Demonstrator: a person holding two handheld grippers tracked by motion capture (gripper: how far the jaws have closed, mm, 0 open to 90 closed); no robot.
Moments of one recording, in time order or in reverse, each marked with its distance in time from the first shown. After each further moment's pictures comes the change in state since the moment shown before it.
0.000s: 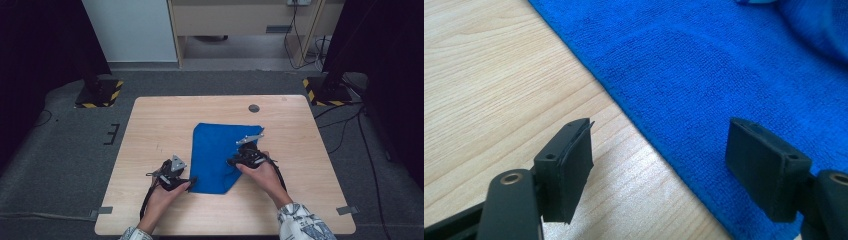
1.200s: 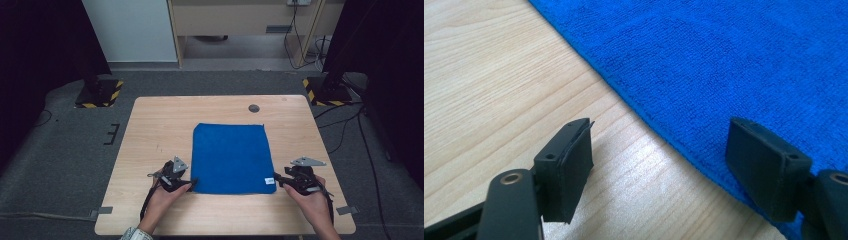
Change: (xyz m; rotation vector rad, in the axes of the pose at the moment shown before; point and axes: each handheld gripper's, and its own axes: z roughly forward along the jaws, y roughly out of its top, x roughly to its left) left arm -0.003 -0.003 0.003 0.026 0.000 0.017; right arm -0.032 -0.099 -0.120 -0.133 -0.258 0.138
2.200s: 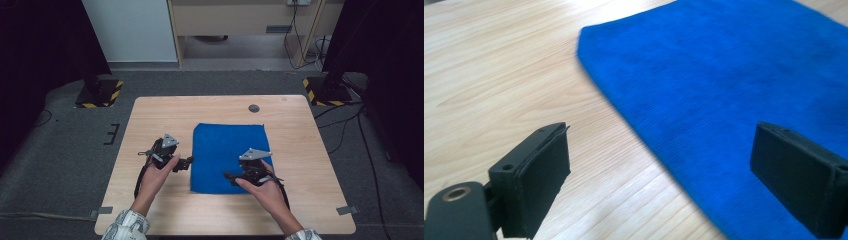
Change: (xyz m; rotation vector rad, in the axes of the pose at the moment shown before) left arm 0.051 0.048 -0.021 -0.095 0.011 -0.081; right arm 0.114 0.050 0.066 -0.032 0.269 -0.186
